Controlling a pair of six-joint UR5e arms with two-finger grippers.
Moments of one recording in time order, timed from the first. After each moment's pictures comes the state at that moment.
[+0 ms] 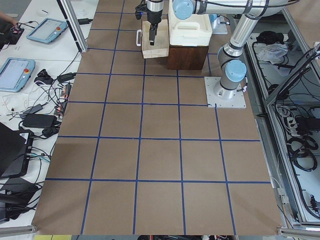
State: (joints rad) left arm -1.52 -1.50 -1.64 -1.53 1.61 0.18; right arm 1.16 -1.32 1.69 -2.07 -1.58 -2.09
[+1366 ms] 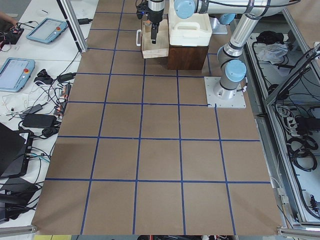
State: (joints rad) left arm -1.52 -1.49 -1.64 -1.55 1.56 0.18; right arm 1.96 -1.36 1.64 -1.99 -1.58 -1.33
